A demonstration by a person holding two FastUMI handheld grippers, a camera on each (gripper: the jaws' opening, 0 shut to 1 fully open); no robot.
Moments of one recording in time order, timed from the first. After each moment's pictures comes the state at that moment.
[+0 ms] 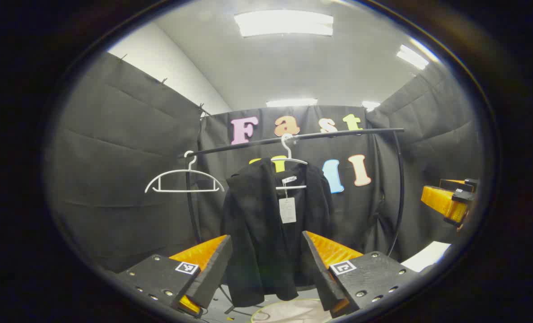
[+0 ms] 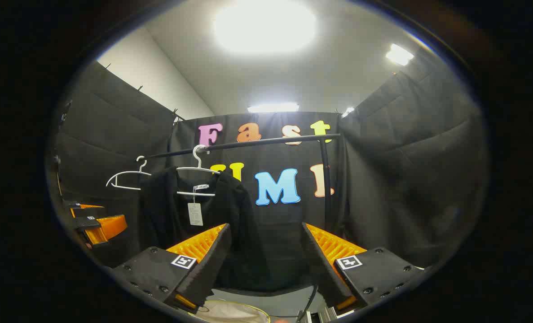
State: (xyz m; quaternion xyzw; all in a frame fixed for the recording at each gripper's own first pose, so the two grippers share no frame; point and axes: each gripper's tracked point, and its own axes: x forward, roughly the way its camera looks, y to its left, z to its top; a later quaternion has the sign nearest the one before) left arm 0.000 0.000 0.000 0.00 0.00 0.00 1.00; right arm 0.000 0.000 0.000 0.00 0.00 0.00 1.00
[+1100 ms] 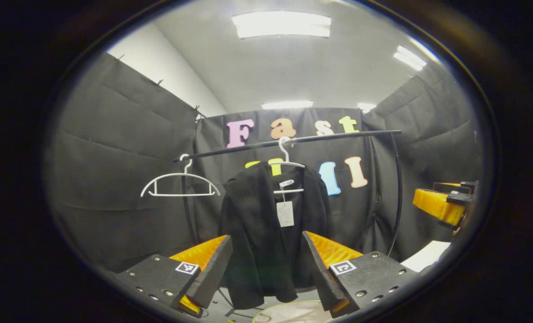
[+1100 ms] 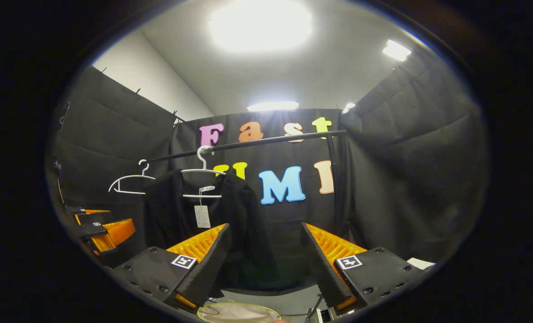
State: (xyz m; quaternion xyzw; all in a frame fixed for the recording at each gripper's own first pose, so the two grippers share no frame) left arm 0.015 0.008 0.003 0.00 -0.01 -0.02 1.00; right arm 0.009 0.026 0.000 0.01 0.00 0.00 1.00
